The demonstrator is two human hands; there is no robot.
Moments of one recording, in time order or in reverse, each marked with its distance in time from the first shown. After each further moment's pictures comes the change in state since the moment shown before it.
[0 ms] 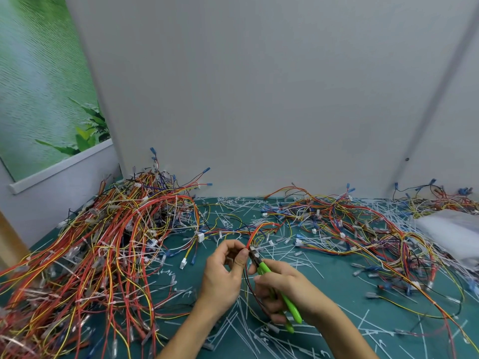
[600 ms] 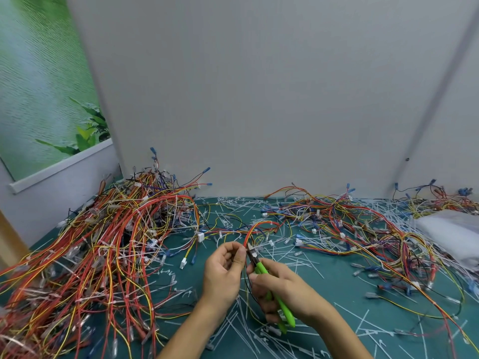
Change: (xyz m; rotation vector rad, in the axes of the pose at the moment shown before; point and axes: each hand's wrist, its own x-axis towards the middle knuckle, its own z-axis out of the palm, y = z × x) left_hand -0.001 0.003 0.010 -0.296 0.095 -0.255; right_hand 0.001 0.003 0.005 -0.074 0.015 -0.030
